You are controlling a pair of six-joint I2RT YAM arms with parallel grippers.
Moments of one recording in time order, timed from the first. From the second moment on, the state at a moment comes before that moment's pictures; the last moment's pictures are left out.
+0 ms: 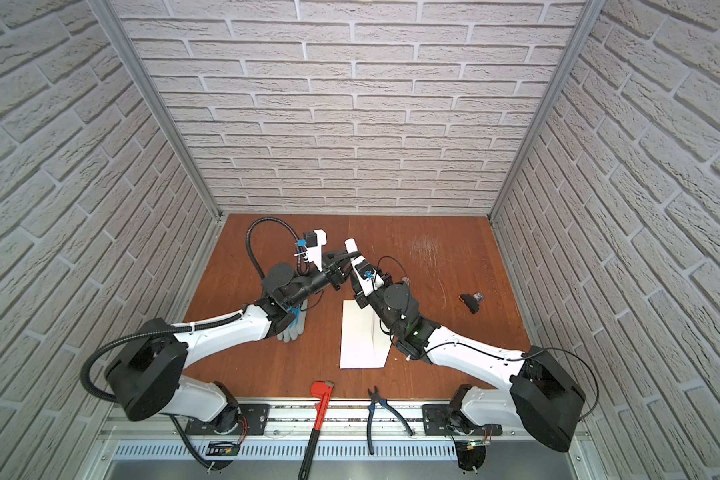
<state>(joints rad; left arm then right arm) -0.74 1.46 0.77 0.90 0.27 -0.53 0.79 1.24 0.63 0.57 0.30 -0.16</state>
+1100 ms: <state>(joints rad) -0.74 1.46 0.77 0.90 0.27 -0.53 0.80 1.24 0.63 0.56 0.35 -0.11</state>
